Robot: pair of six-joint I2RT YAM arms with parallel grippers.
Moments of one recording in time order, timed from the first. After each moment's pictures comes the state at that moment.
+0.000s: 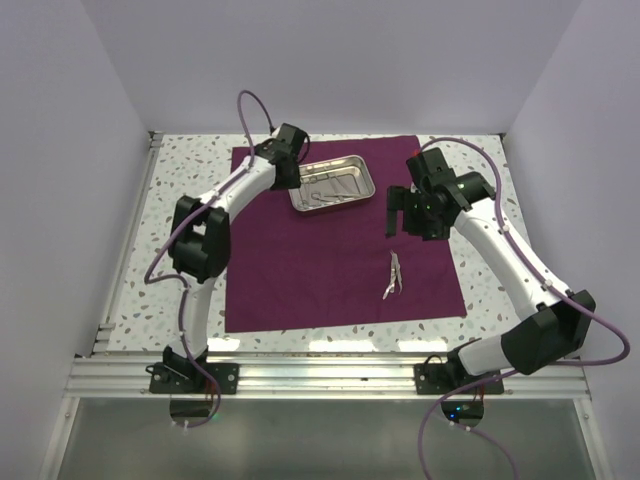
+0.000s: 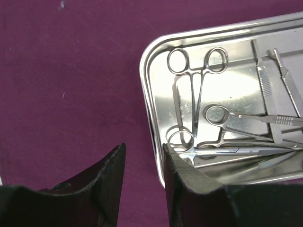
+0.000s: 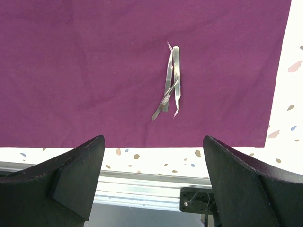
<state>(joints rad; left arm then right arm) -0.43 2.19 1.90 -0.69 -0.31 -0.47 0.41 1.42 1.45 -1.13 0.09 0.45</state>
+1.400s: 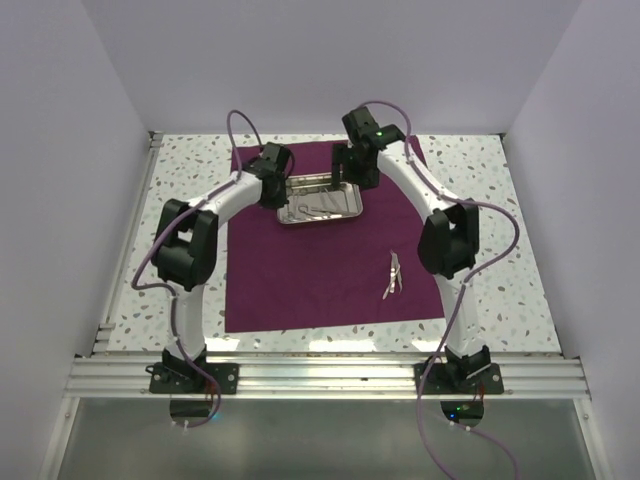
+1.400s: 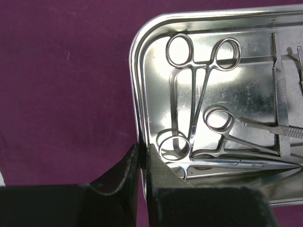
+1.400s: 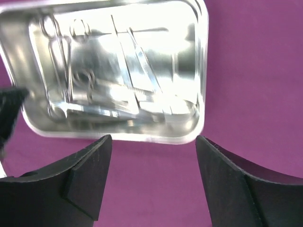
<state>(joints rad) -0.39 2.08 1.61 -0.55 -0.21 -0.42 0.45 2.23 2.19 -1.01 0.03 0.43</state>
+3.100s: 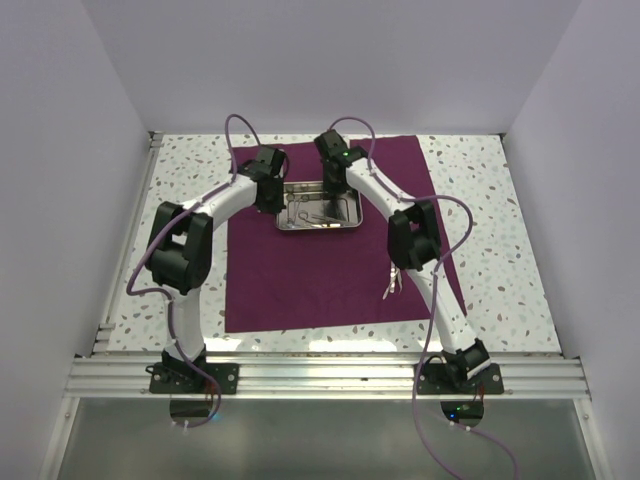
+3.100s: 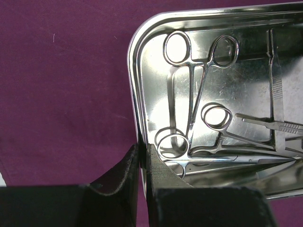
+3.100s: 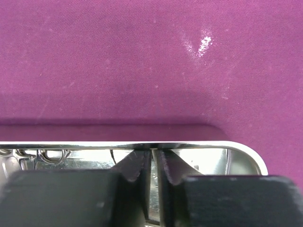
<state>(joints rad) -0.37 2.02 1.52 -0.54 -0.11 -0.35 0.53 2.64 2.46 -0.86 0.25 0.44</state>
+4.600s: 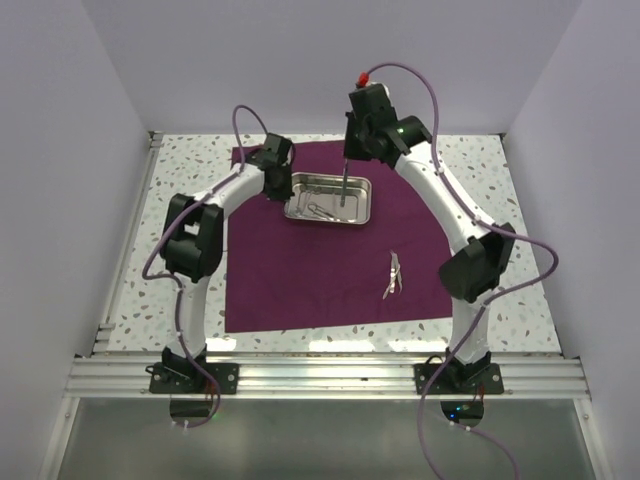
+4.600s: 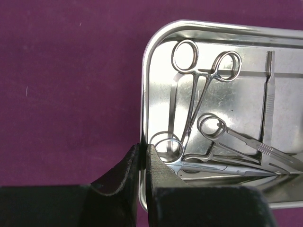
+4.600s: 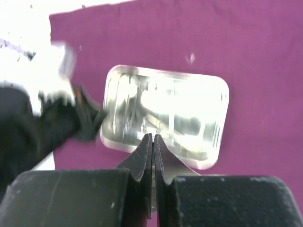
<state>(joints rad) -0.37 2.14 1.69 -0.55 -0.06 -0.37 0.53 2.04 2.25 -0.89 0.22 0.48</state>
